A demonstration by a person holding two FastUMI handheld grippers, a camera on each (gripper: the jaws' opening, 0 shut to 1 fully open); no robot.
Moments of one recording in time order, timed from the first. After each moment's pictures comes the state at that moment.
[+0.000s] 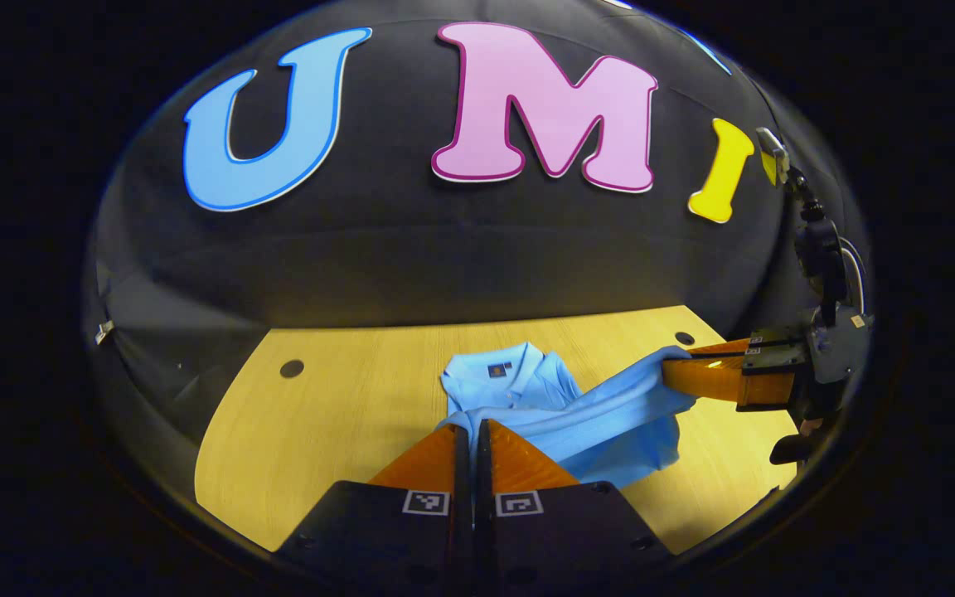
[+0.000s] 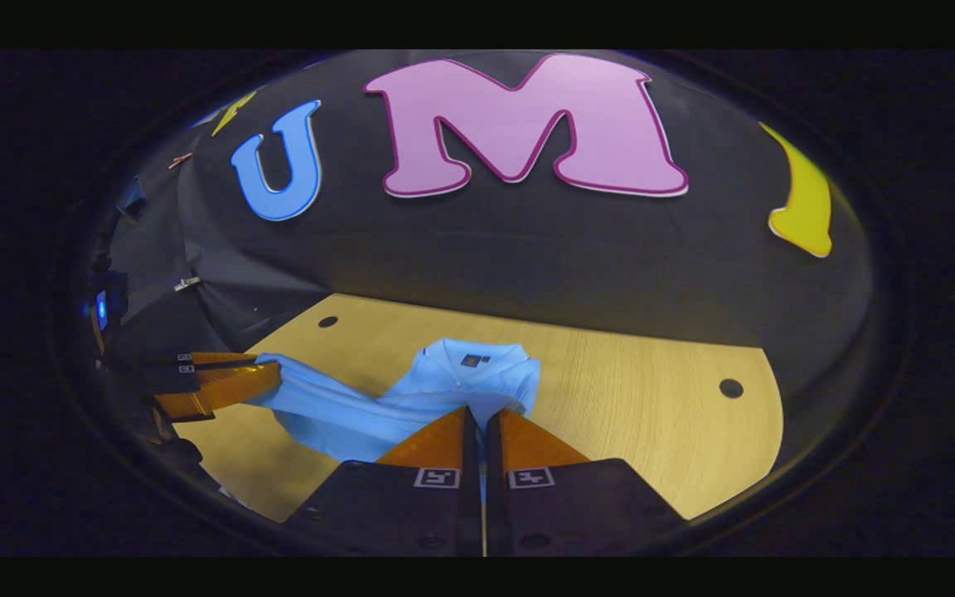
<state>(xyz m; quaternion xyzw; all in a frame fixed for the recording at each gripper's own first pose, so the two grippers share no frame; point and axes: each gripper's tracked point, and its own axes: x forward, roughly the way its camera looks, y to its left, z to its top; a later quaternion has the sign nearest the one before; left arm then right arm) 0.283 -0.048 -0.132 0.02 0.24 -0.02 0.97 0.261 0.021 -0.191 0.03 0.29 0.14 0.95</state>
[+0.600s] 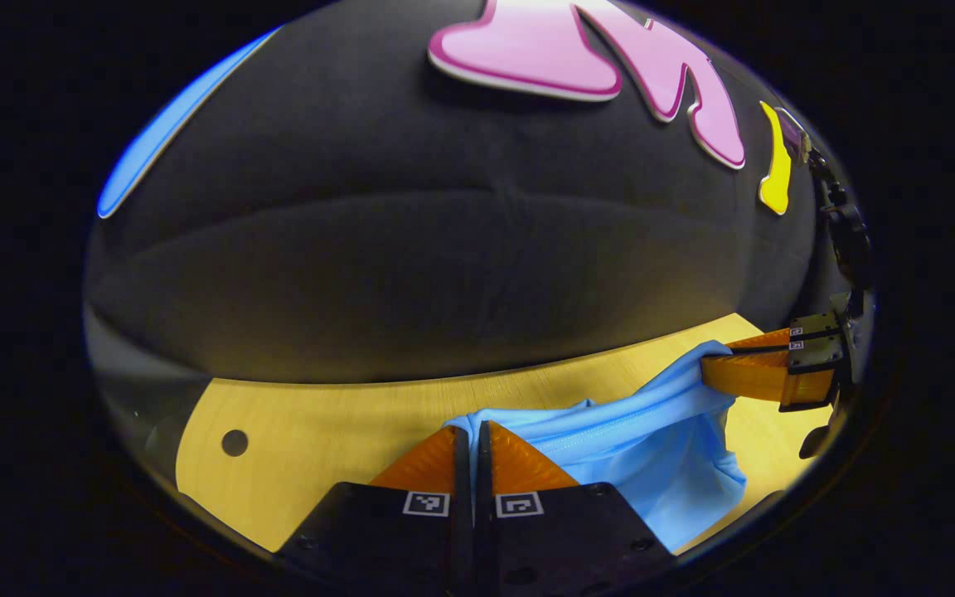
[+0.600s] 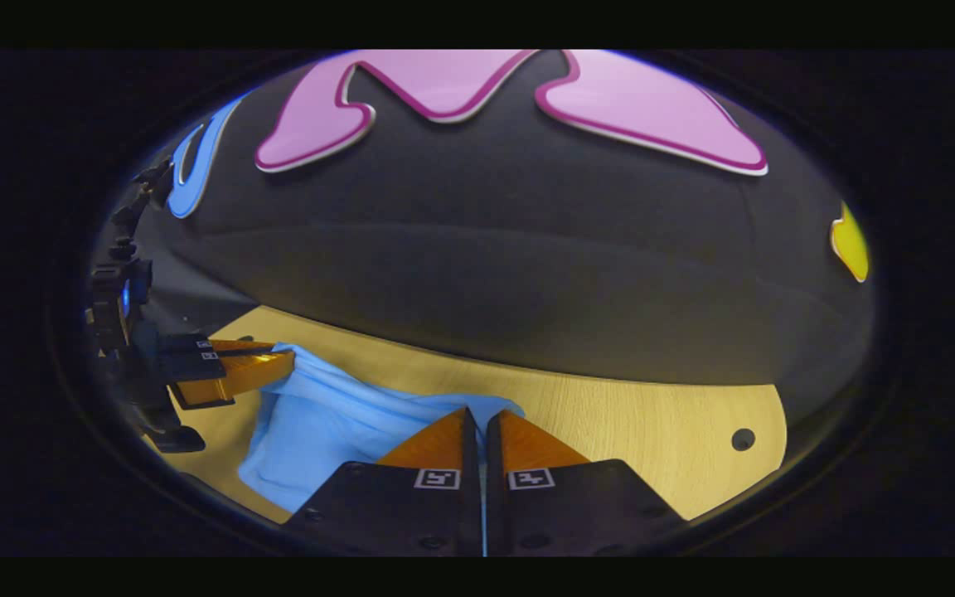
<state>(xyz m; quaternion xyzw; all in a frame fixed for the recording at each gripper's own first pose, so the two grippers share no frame) 0.491 -0.014 -0.211 0.05 0.22 -0.05 0.97 0.418 0.008 -0.277 0.00 0.28 0.09 0.96</state>
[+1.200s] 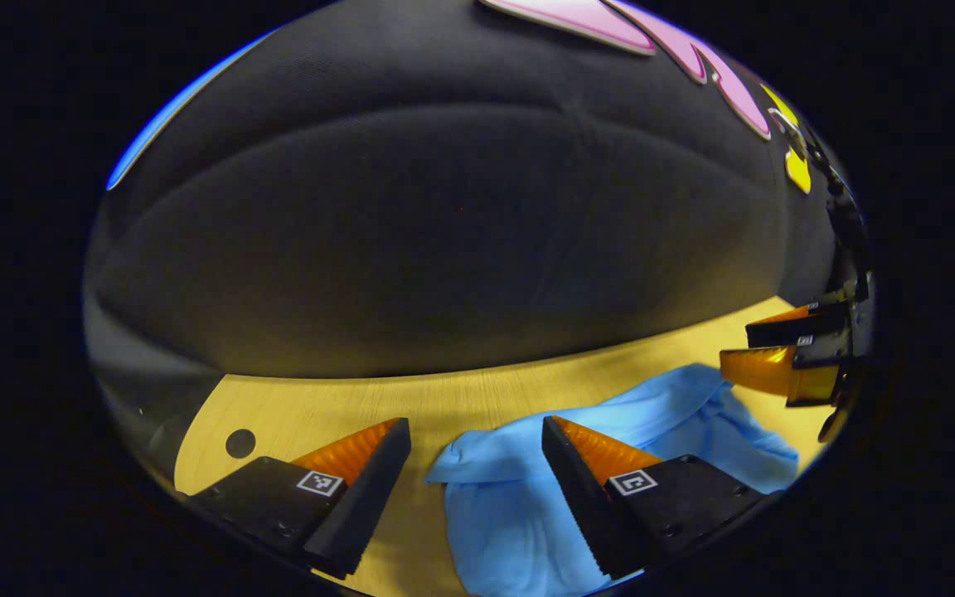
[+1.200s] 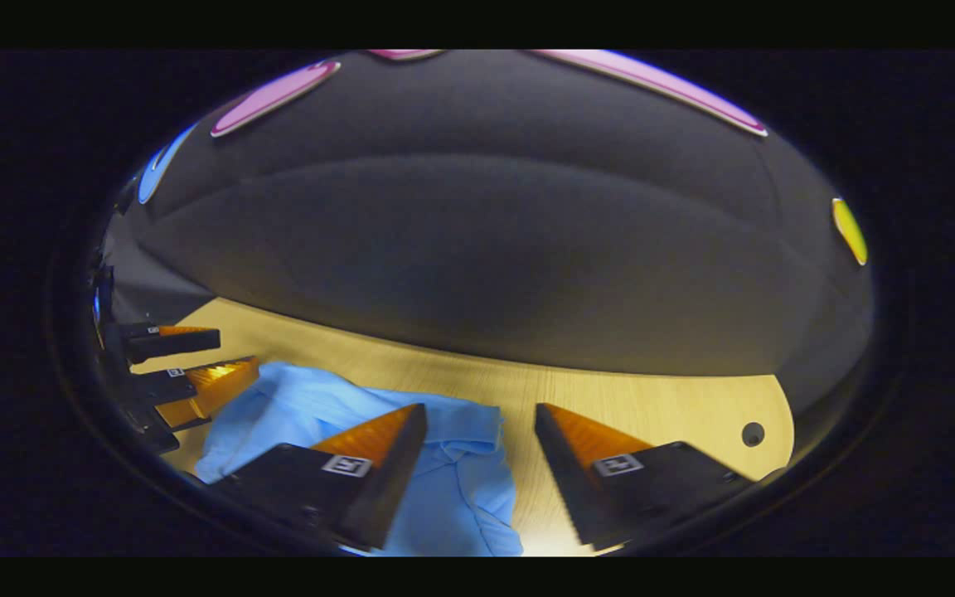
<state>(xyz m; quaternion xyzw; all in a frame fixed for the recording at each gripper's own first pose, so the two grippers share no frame) 0.488 0.028 -0.226 0.05 0.20 0.00 0.98 0.433 -0.008 -0.298 0.00 0.27 0.04 0.96</state>
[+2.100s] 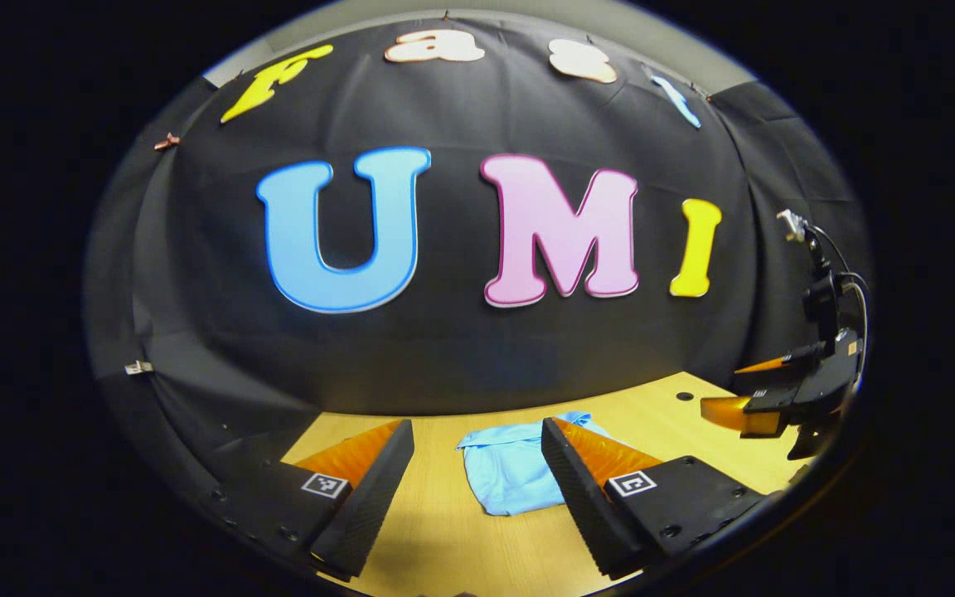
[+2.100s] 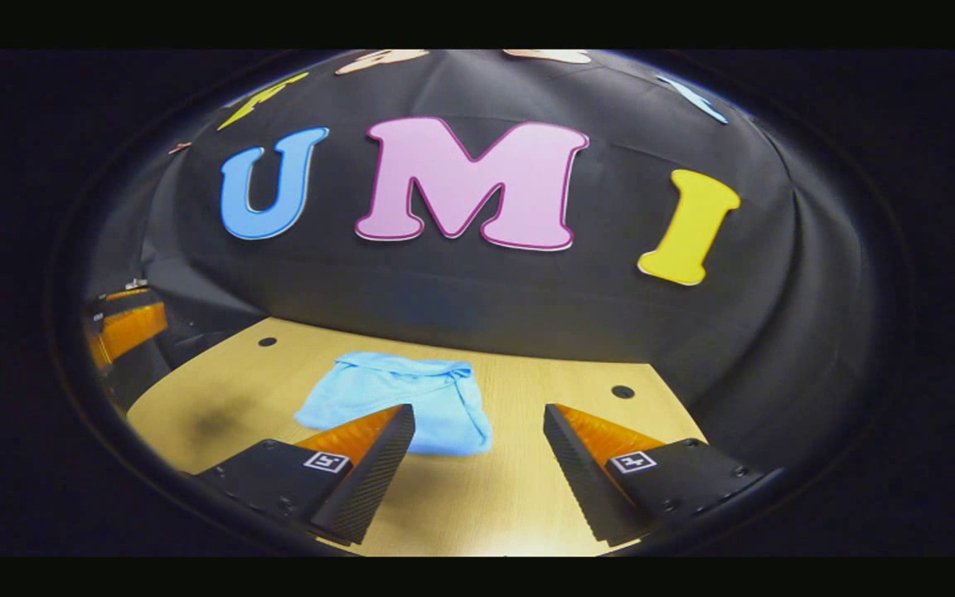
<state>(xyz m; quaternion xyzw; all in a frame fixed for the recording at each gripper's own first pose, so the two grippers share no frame) 0.125 0.012 -0.024 0.05 0.02 -0.02 1.00 0.114 -0.015 -0.135 -0.02 0.20 -0.02 0.98</state>
